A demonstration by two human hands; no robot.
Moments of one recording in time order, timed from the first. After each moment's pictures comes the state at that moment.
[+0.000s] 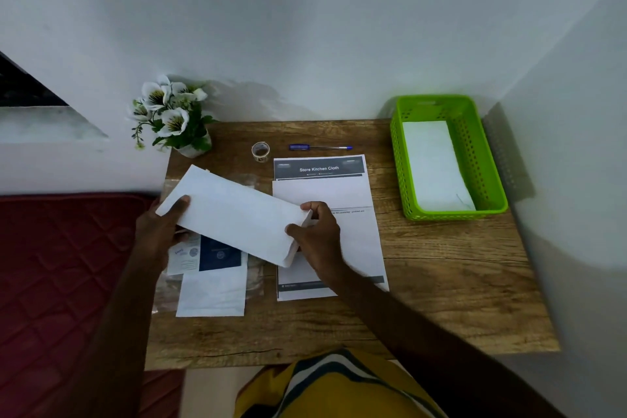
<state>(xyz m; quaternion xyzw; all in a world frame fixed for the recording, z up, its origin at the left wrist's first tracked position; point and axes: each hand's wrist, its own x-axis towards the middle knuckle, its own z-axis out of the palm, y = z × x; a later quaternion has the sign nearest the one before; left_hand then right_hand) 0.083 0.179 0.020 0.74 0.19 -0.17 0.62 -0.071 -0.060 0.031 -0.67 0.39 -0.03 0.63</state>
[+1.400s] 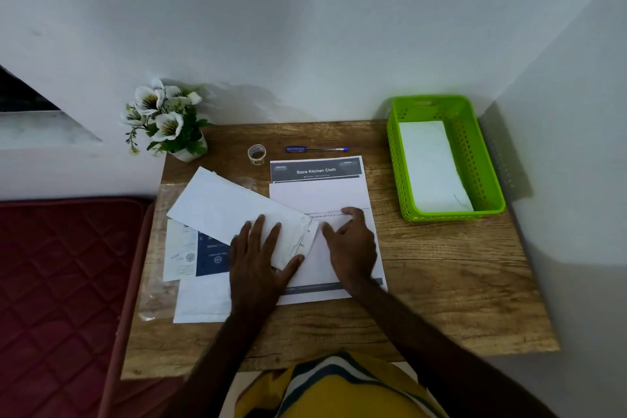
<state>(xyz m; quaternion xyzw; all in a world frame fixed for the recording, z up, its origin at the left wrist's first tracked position) -0.055 0.080 -0.023 0.95 -0.24 -0.02 0.18 -0.103 -0.094 0.016 -0.78 0.48 -0.09 0.39</state>
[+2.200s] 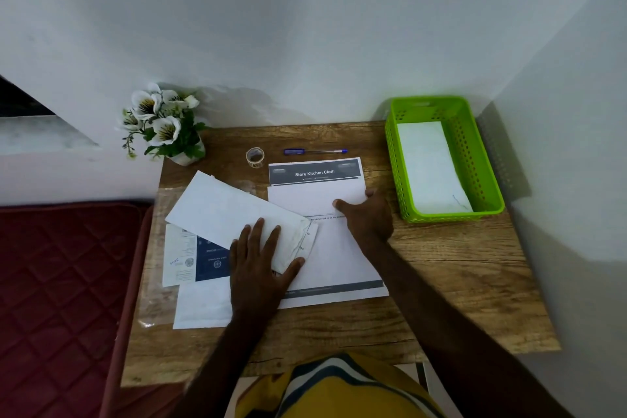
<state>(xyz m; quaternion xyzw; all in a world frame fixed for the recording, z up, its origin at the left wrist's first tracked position) -0.056 0.079 -0.022 0.96 -0.23 -0.05 0.17 -0.064 -0.154 0.020 -0.73 0.55 -0.05 0.39</state>
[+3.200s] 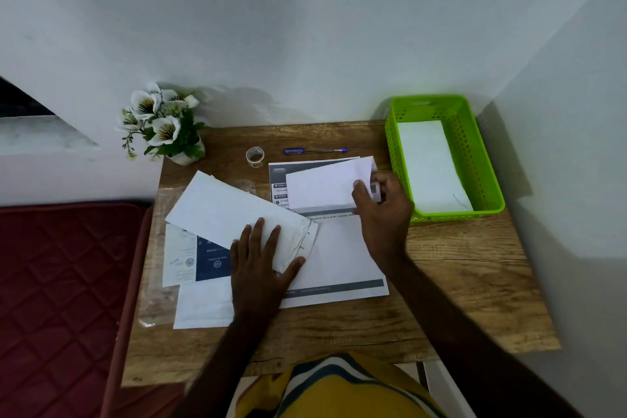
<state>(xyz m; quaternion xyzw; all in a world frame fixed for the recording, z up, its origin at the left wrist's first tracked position) -0.058 0.078 -0.020 0.96 -0.23 -0.05 0.17 -0.093 -0.145 0.072 -0.71 0.35 -0.34 0.50</state>
